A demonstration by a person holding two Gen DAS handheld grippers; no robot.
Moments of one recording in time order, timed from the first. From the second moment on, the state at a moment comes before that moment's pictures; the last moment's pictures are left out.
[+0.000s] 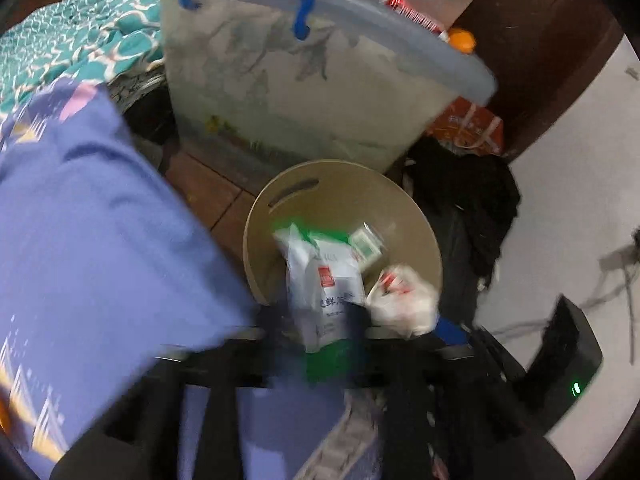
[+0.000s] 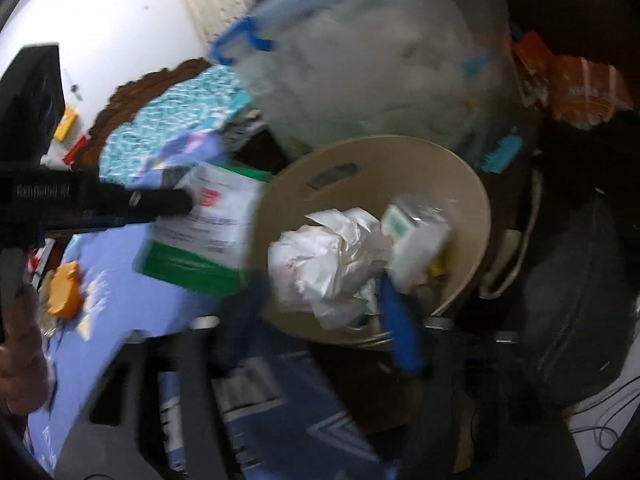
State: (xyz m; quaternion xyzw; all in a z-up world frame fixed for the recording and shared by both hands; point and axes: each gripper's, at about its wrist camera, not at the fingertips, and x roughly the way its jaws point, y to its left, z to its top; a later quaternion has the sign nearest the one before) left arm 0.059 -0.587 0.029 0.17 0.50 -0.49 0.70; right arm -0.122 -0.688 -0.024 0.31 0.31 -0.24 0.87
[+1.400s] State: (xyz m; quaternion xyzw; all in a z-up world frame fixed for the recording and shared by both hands) left arm 0.084 -0.122 0.028 0.12 0.42 -0.25 0.86; right arm 0.099 -0.355 0.014 0.27 0.40 0.13 0.86
